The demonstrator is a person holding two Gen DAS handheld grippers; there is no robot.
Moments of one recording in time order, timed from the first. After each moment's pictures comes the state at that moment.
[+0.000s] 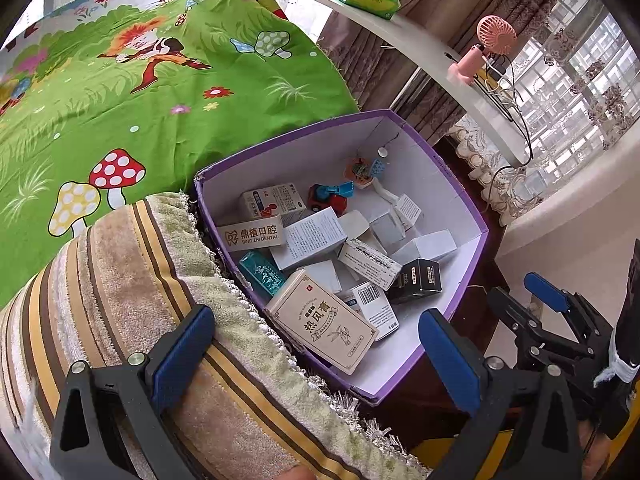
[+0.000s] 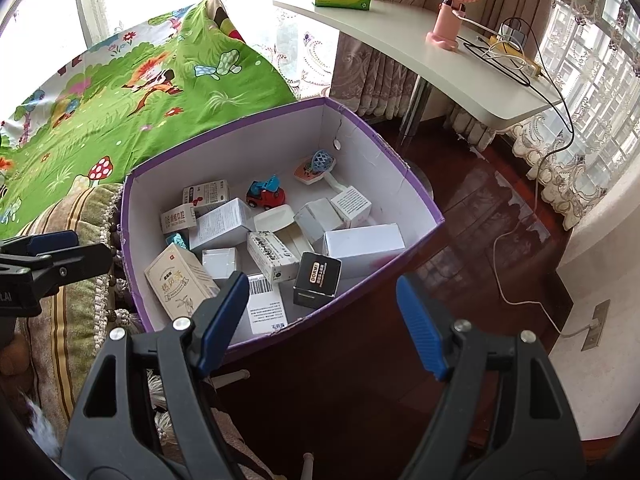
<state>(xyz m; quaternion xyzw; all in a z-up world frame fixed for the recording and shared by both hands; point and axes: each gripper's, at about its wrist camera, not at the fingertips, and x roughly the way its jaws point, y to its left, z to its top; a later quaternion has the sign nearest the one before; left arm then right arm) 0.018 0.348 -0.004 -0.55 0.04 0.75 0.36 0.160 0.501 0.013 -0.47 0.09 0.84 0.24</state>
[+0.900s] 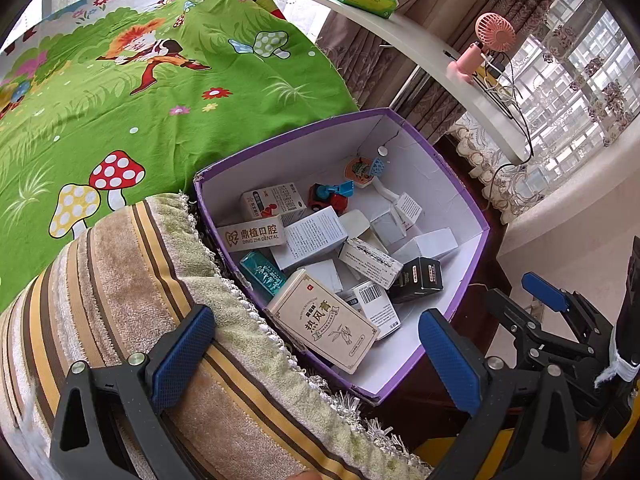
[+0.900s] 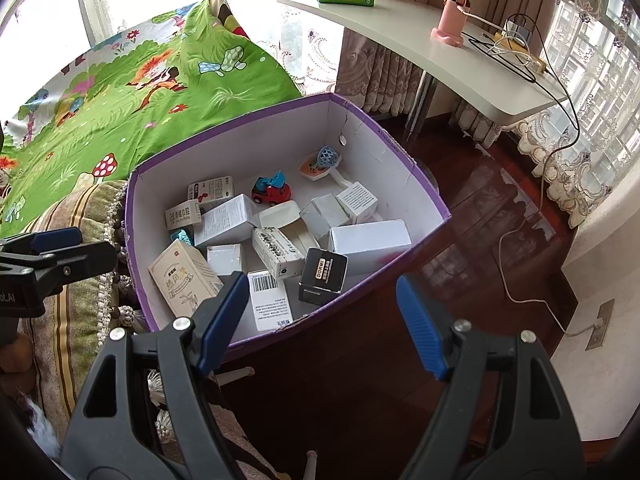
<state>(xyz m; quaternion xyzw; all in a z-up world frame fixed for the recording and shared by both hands) 0.019 0.349 -0.005 -0.55 0.05 0.75 0.36 0.161 0.499 0.011 -0.47 0.10 0.84 0.23</state>
